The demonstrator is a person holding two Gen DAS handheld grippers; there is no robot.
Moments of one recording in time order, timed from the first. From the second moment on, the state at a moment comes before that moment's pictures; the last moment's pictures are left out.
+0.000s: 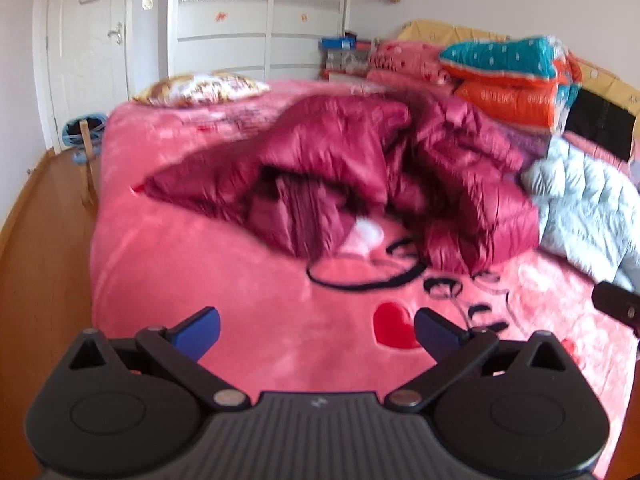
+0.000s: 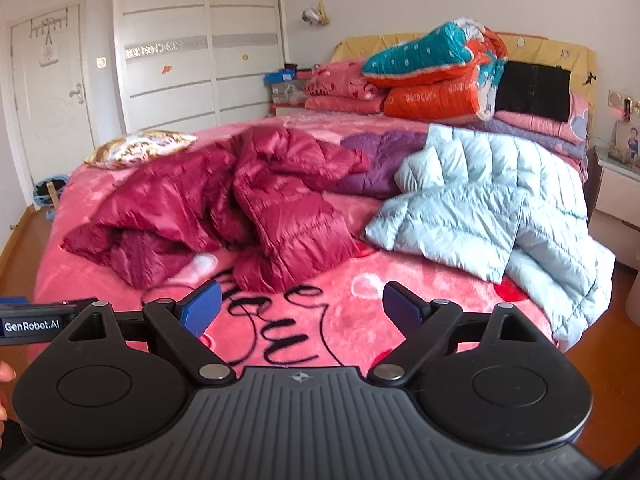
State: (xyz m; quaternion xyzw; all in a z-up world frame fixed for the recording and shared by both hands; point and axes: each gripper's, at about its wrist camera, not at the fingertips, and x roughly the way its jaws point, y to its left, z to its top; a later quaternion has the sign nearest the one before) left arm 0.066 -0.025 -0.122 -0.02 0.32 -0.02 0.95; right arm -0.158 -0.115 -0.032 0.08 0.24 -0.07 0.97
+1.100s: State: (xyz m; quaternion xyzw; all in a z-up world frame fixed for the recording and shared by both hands) left arm 0.131 -0.066 -0.202 0.02 0.30 0.01 0.95; right arm -0.059 -0.143 -0.124 0.07 0.31 -0.07 0.95
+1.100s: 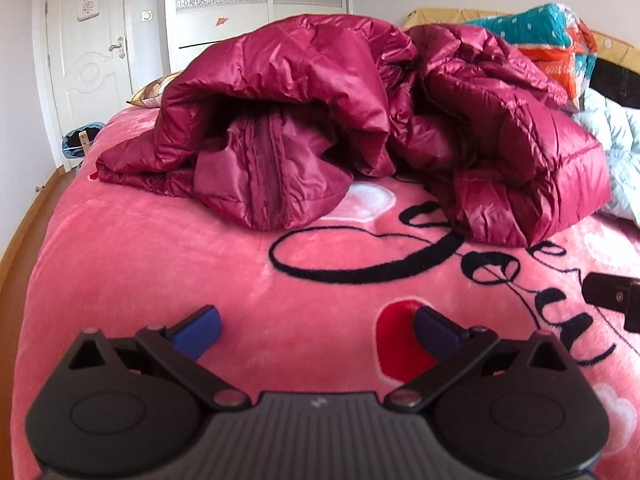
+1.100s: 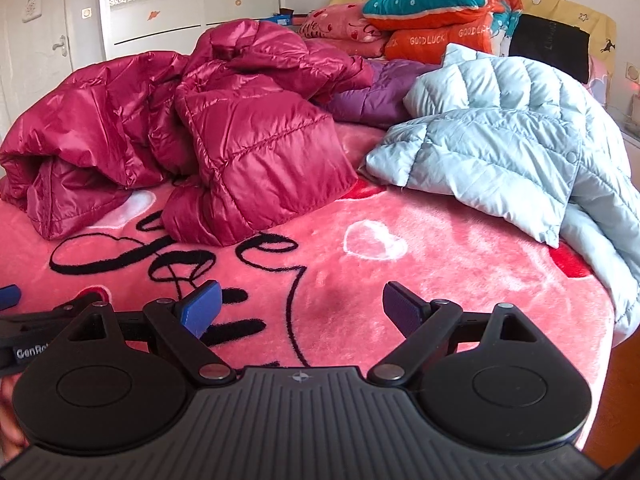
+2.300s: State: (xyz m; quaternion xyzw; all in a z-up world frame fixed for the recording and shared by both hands) left arm 0.244 -0.192 -0.136 -0.03 0.33 -0.17 0.93; right arm -0.028 -0.274 -0.138 0.21 0.29 -0.14 0.92
